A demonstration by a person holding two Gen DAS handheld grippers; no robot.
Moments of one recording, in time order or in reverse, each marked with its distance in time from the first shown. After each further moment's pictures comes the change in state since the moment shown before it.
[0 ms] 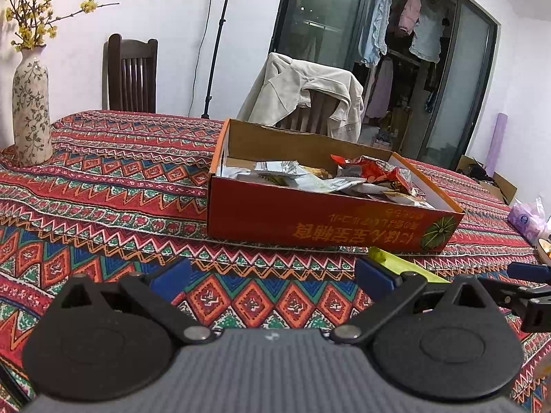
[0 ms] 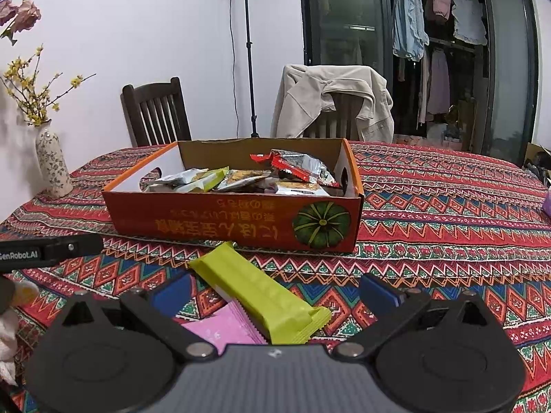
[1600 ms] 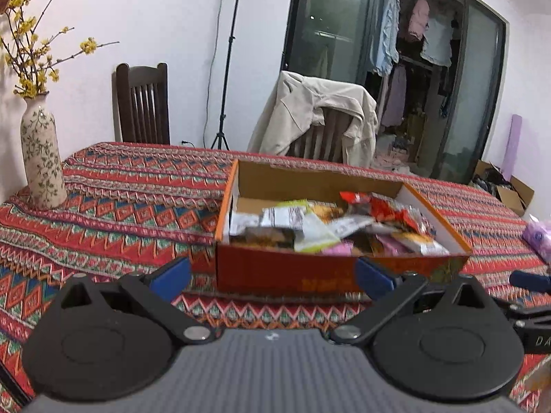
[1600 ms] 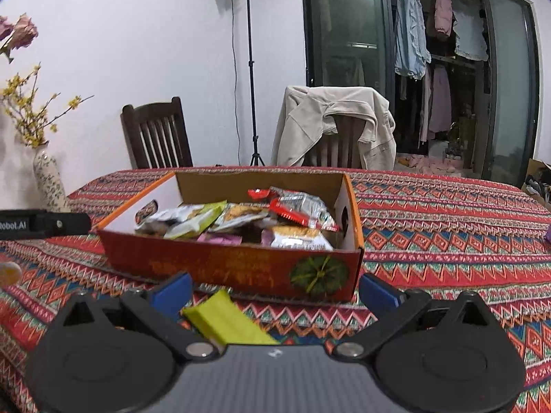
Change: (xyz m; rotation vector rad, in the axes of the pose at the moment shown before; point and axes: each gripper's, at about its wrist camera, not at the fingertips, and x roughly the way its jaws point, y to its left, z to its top) left arm -0.005 -0.016 0.046 0.030 -0.032 0.073; right arm 0.009 -0.002 0.028 -0.018 -0.055 0.005
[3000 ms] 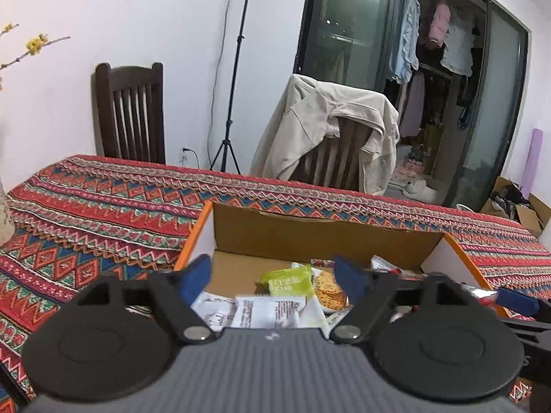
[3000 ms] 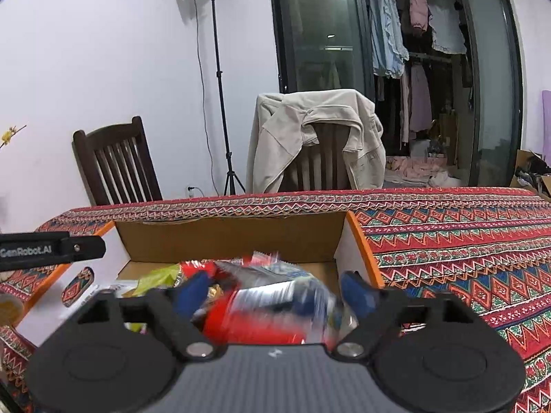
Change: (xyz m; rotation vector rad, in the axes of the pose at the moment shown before) left arm 0.138 -0.024 0.071 -0.044 -0.027 0.050; right arm 0.141 -0.018 0.068 0.096 -0.061 -0.062
